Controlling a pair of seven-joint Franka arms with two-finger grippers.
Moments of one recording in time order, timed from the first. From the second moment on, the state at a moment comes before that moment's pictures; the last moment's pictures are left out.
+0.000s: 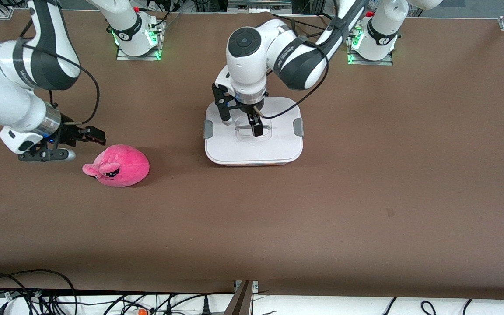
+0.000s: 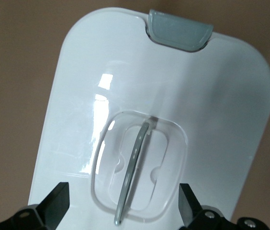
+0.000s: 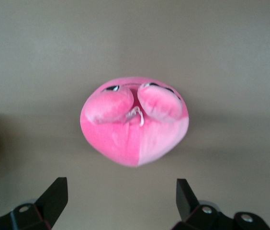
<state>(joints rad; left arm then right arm) -0.80 0.56 -0.05 -1.42 0.09 1.97 0.39 0.23 0.16 -0.18 -1.90 0.08 2.02 -0.03</state>
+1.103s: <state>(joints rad) -0.84 0.59 -0.04 -1.41 0.13 1.96 0.41 0.23 0.28 -0.17 -2.07 0.09 2.41 -0.08</state>
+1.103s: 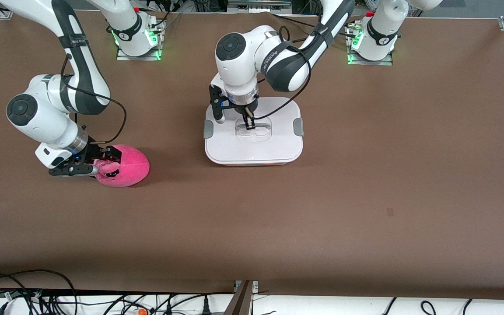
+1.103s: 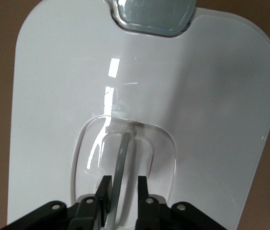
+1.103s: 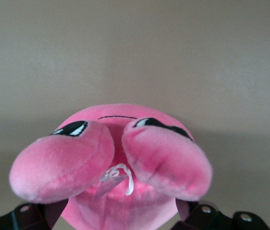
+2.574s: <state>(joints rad) -0.41 0.35 -0.01 -1.37 0.12 1.59 0.51 0.29 0.26 -0.13 -1.73 0.09 1.89 -0.13</state>
